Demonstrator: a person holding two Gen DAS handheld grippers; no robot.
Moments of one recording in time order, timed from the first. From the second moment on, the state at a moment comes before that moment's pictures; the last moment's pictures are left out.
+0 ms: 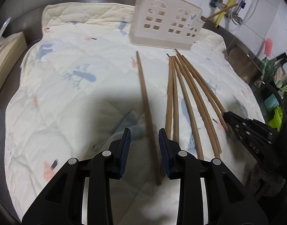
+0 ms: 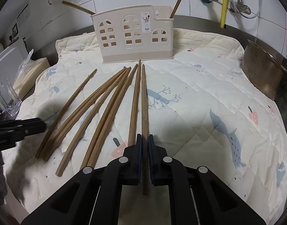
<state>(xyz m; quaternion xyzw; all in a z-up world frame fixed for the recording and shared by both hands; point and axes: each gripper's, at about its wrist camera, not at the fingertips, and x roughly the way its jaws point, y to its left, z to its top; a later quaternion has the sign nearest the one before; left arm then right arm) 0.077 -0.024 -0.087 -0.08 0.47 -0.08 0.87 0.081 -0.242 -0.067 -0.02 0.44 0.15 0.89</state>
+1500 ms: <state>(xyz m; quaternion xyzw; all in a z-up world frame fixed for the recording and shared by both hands) 0.091 -0.020 -0.006 -0.04 0.42 -0.11 0.90 0.097 -0.247 0.060 -0.03 0.32 0.18 0.93</state>
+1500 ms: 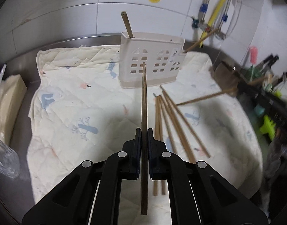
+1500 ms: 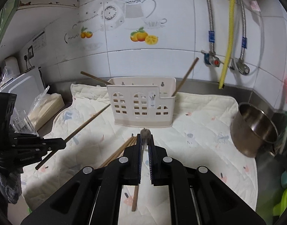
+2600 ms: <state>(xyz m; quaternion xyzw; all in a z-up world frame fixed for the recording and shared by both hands) 0.088 -0.007 0.019 -0.03 0.39 -0.12 0.91 0.109 -0.235 0.065 -0.05 0.31 0.19 0.93</state>
